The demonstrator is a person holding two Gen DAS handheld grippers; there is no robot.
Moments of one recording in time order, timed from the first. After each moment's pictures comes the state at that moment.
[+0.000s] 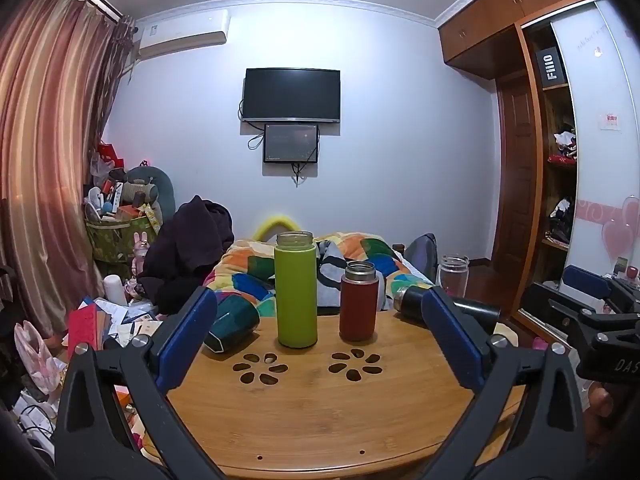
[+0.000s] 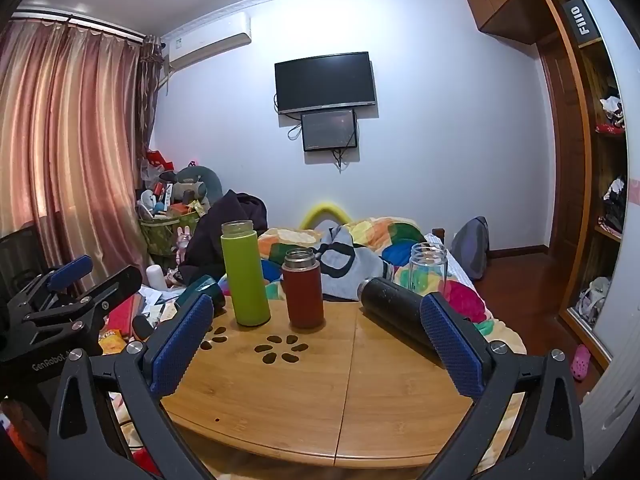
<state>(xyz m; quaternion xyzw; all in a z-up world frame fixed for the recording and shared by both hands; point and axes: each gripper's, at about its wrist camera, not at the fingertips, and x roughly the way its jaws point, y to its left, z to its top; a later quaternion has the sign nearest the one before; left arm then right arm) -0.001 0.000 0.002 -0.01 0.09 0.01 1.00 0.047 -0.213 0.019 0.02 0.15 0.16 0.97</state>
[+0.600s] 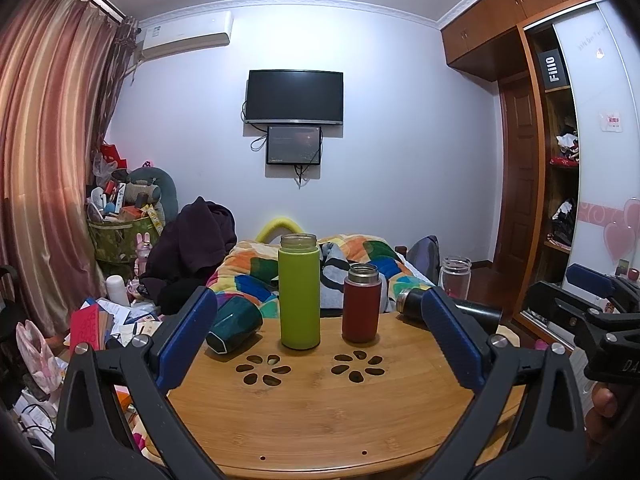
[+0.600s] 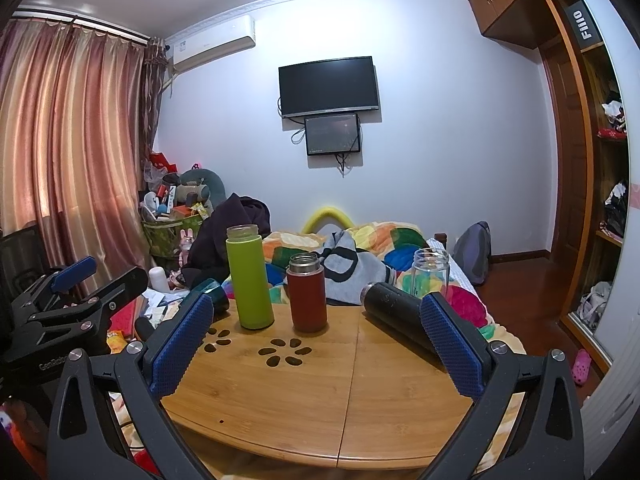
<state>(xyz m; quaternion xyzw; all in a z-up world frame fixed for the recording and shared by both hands) -0.004 0.000 0.003 -0.01 0.09 0.01 1.00 0.039 -0.216 0.022 0.02 0.14 0.17 0.97</state>
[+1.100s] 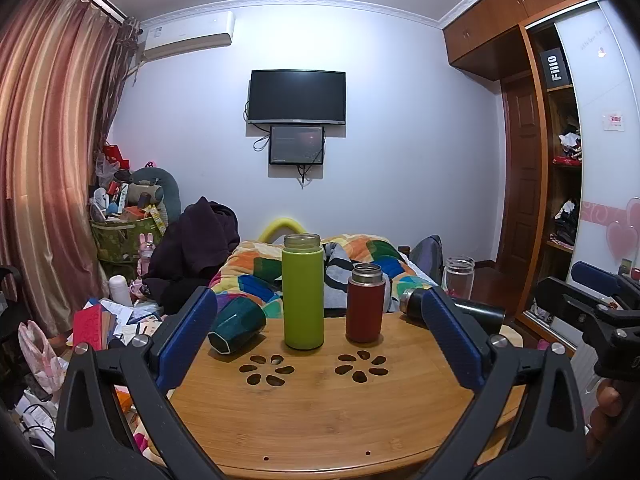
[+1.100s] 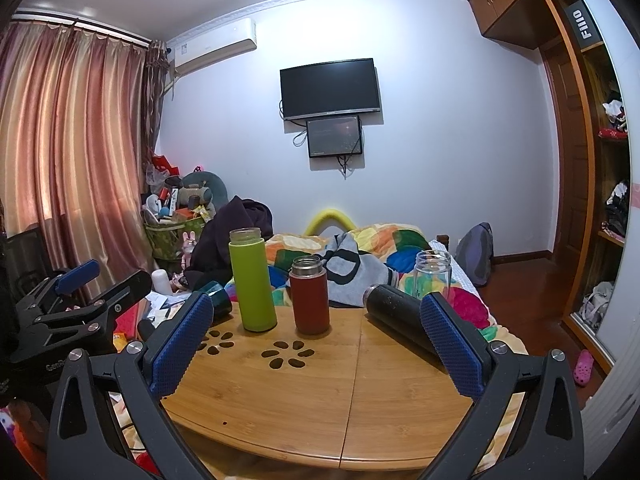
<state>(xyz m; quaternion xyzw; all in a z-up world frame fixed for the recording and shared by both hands) -0.002 0.005 0.002 -0.01 0.09 0.02 1.00 0.036 -0.213 0.022 0.02 0.13 0.17 0.98</state>
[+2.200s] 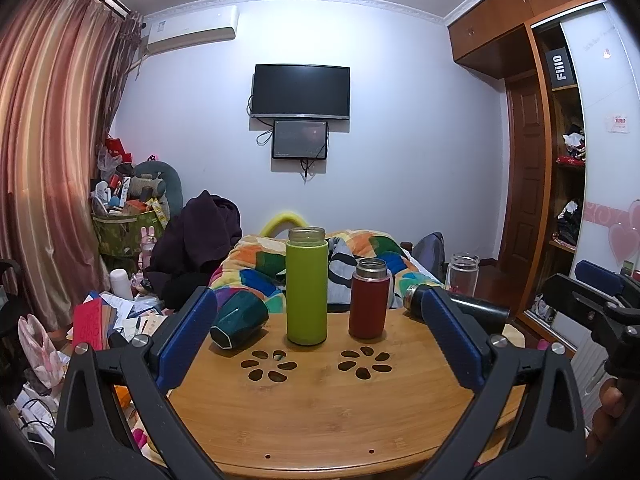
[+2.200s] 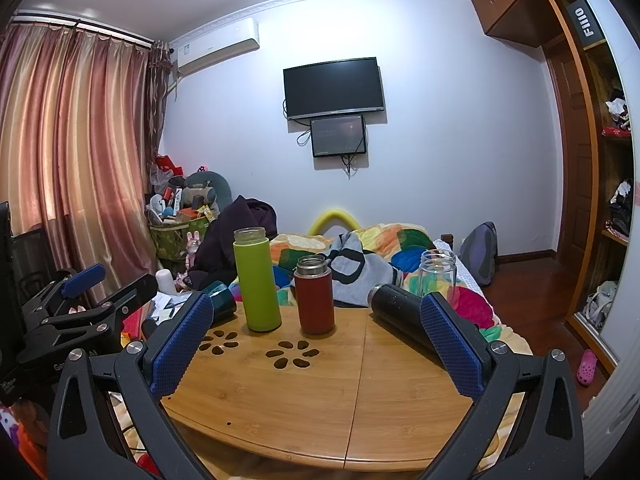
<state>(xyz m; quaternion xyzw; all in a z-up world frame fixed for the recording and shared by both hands) 0.004 0.010 -0.003 -0.02 0.10 0.02 0.99 0.037 -0.210 0.020 0.02 0.13 0.18 0.97</state>
